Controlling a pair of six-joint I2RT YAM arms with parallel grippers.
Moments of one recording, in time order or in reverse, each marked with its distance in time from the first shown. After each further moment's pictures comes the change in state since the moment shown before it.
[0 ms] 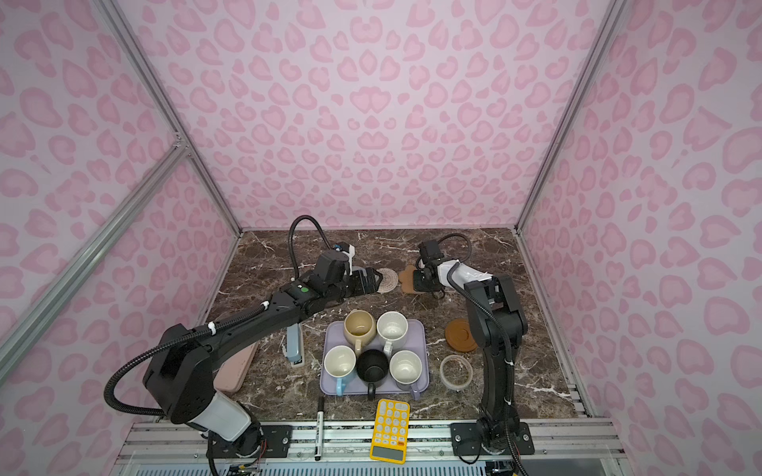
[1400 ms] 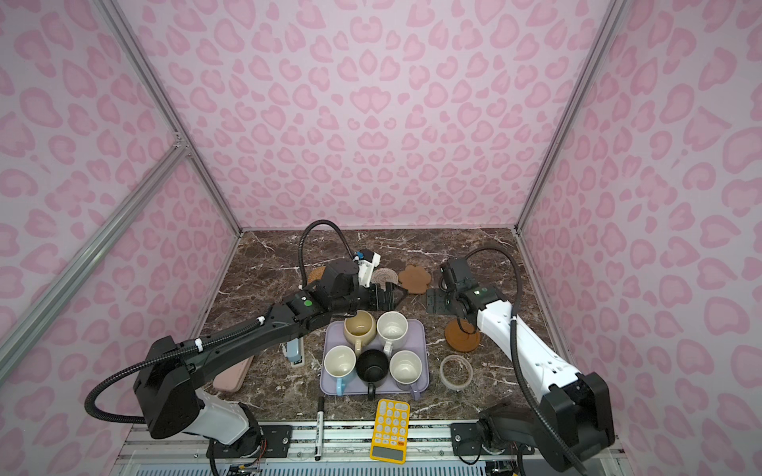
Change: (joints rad) left arm -0.172 -0.063 0.012 0.050 0.179 0.018; right arm 0.055 -0.817 -0.427 -0.278 0.164 0.092
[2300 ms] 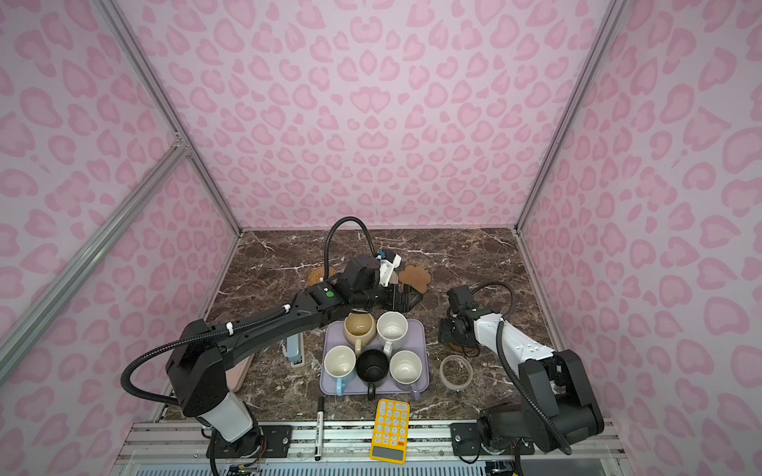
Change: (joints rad) left arm -0.029 0.154 0.151 -0.073 0.040 0.075; right arm -0.099 0.147 -0.265 0.153 -0.123 0.062
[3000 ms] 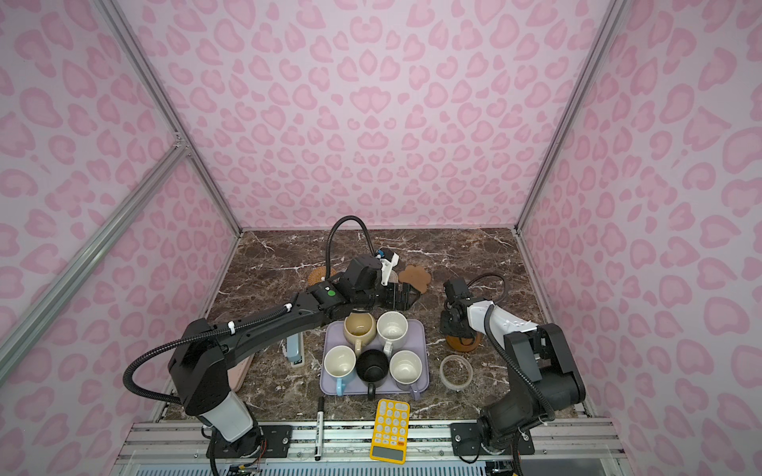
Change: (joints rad) left arm 0.004 0.014 0.021 -0.034 -0.092 0.014; right arm -0.023 0.179 0.104 0.032 0.043 -0.033
